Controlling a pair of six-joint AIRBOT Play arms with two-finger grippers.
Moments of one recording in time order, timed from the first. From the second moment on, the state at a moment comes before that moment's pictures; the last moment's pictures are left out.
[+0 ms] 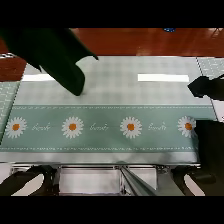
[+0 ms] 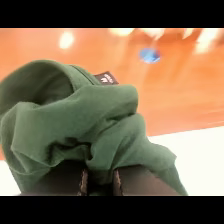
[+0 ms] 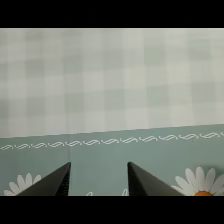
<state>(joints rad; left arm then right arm) -0.06 -1.10 2.04 1.23 -1.18 -1.50 0.07 -0.73 1.08 -1.52 1.20 1.78</state>
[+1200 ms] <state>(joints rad) -0.25 -0.77 0.60 1.12 -0.99 -1.55 0.07 -0.63 0.83 -1.47 1.19 1.78</state>
